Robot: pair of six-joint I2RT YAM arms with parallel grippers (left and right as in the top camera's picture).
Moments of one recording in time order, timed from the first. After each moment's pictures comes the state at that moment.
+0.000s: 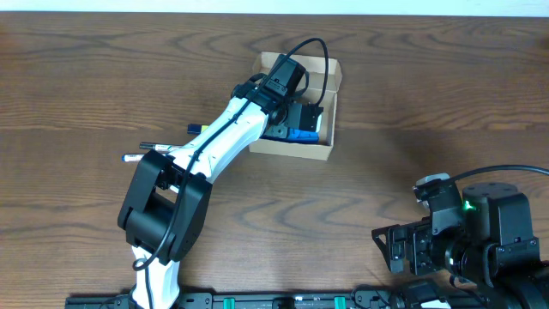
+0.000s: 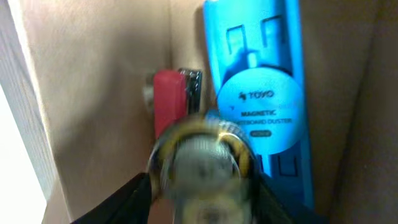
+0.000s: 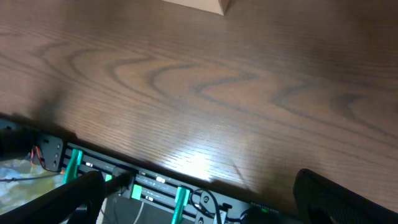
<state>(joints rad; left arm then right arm) -0.57 2.03 1.56 -0.66 -0.05 1.18 0.21 0.78 1.26 -1.54 -0.24 0.11</state>
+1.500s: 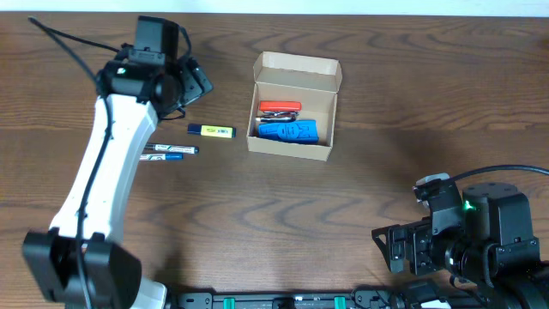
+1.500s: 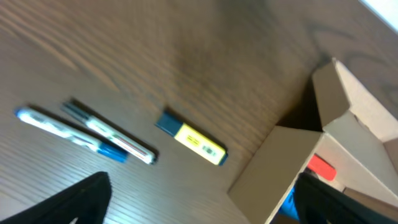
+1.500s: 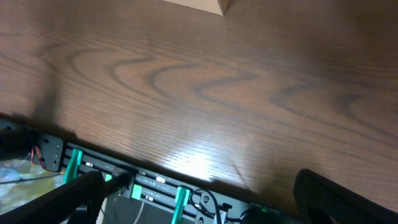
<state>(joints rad) -0.16 1.68 1.57 -1.00 -0.05 -0.72 0.21 0.78 1.26 -1.54 -0.24 0.11</state>
